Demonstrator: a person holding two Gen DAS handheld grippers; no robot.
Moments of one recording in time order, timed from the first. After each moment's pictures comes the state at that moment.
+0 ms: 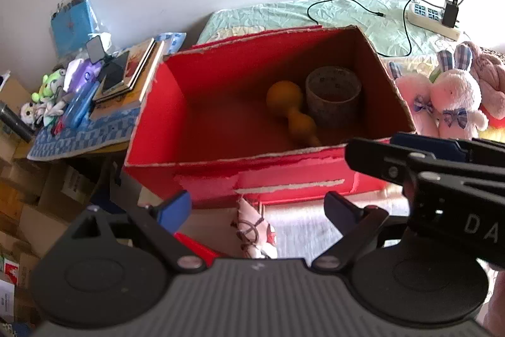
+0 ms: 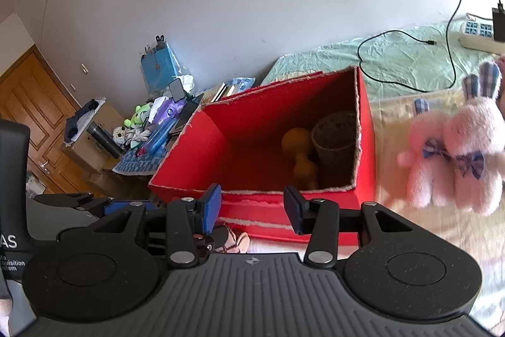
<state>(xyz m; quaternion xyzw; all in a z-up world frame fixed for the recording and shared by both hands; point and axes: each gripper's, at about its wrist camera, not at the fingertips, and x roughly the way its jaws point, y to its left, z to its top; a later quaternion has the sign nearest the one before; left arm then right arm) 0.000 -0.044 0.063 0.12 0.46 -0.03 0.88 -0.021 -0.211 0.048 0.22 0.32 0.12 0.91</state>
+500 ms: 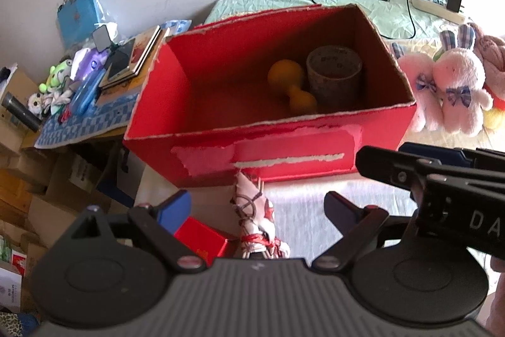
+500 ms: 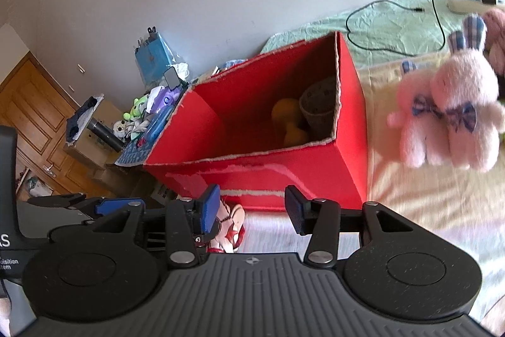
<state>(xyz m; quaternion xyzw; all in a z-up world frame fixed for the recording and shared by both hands) -0.015 -0.051 0.050 0.13 0.47 -0.01 0.87 -0.036 -0.219 0.025 0.26 0.34 0.12 0.89</state>
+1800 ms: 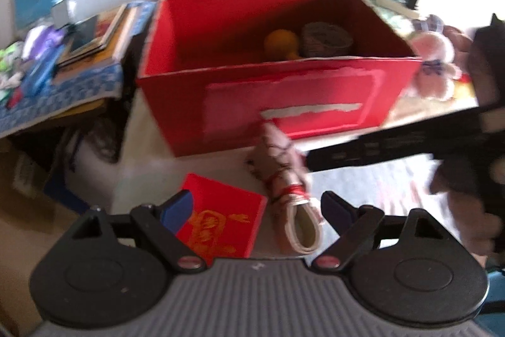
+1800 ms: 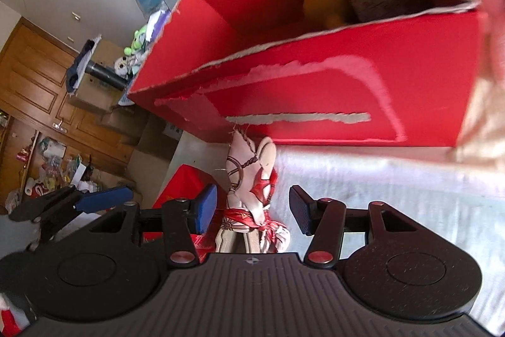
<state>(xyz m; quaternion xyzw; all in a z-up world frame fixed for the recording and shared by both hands) -0.035 0.065 0.019 0.07 0.47 -0.17 0.86 0.018 -0.156 -0.035 0.27 0.48 0.18 0.82</state>
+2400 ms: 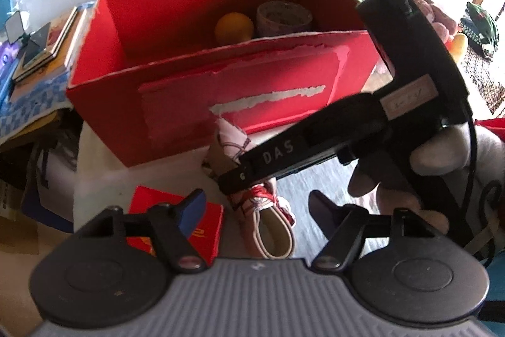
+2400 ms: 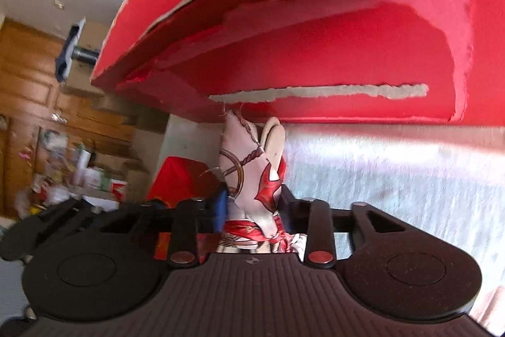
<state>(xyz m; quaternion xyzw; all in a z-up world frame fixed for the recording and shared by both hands) -0.017 0.037 -0.004 0.10 0.49 -0.23 0.83 0.042 -0.155 -0.065 0.30 0.54 0.19 0.76</state>
